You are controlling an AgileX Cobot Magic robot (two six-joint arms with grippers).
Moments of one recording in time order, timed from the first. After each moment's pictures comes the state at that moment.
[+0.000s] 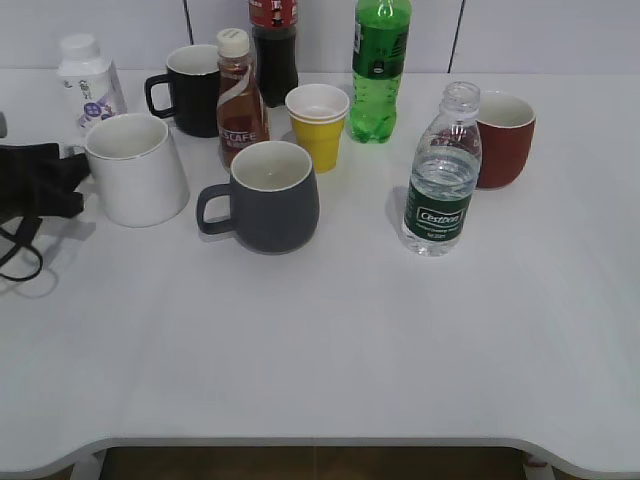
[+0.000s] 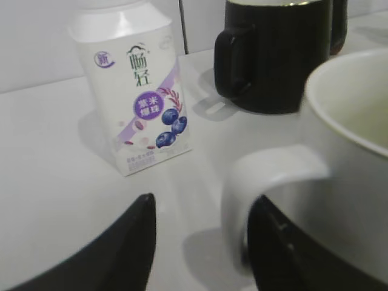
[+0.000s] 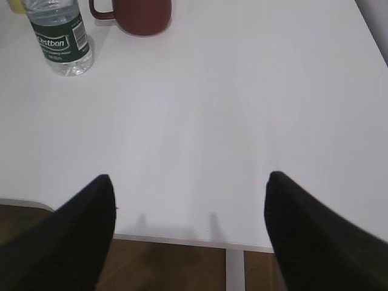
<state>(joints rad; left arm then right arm) 0.07 1.96 -0.67 0.48 -1.00 -0.09 0.18 -0.01 -0.50 -0.06 1.04 0.03</state>
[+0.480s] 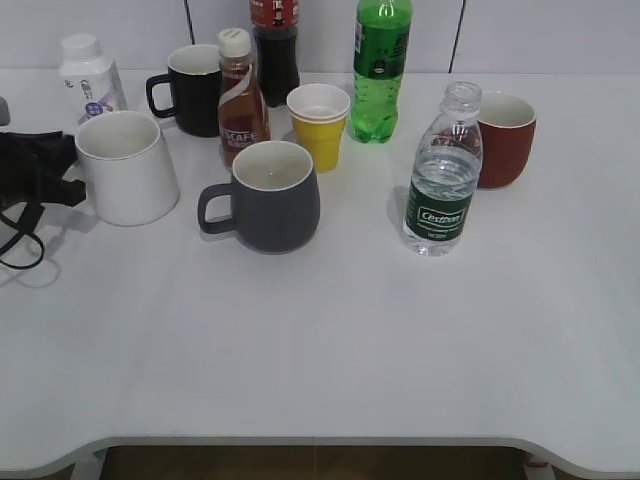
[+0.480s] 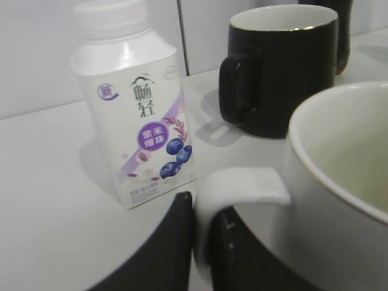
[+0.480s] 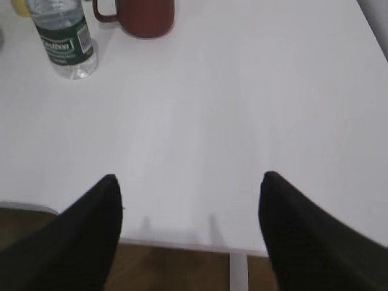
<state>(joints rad) 0.07 1.97 -0.71 0.52 -1.02 -0.09 0.18 -0.01 -0.51 -0.05 1.03 0.04</state>
